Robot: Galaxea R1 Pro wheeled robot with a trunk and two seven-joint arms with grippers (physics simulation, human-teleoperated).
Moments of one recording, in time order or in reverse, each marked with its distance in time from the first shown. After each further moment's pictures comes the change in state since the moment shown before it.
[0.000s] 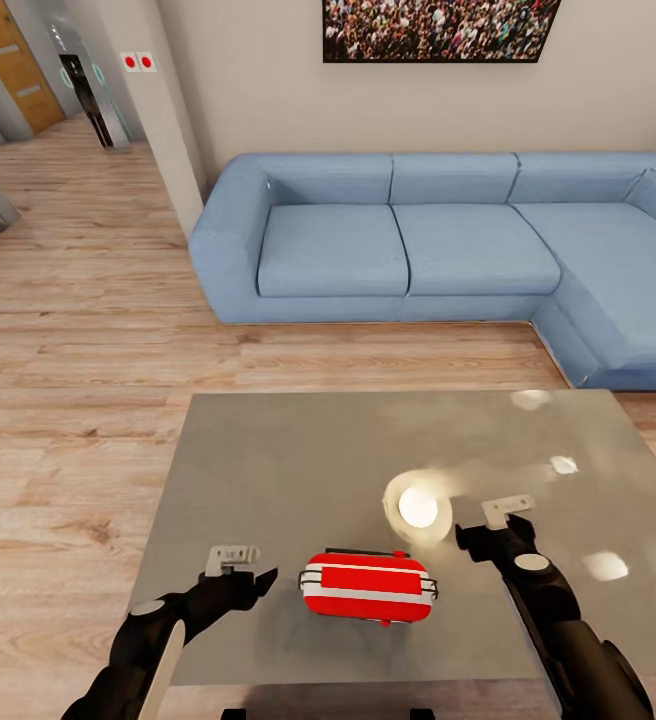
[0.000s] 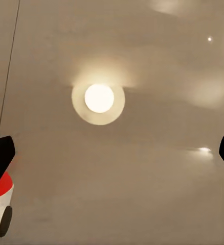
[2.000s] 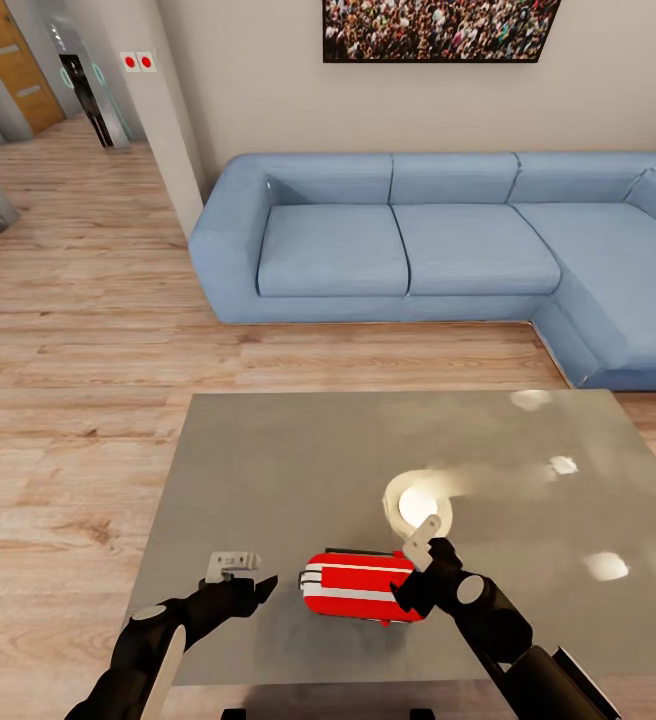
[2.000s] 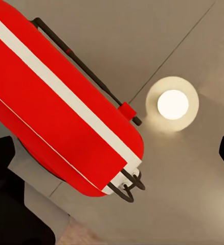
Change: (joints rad) left arm 0.000 0.003 0.001 0.039 -0.002 -0.011 -0.002; right arm 0.000 -0.095 0.424 -0.097 0.146 0.156 0.328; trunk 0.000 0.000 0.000
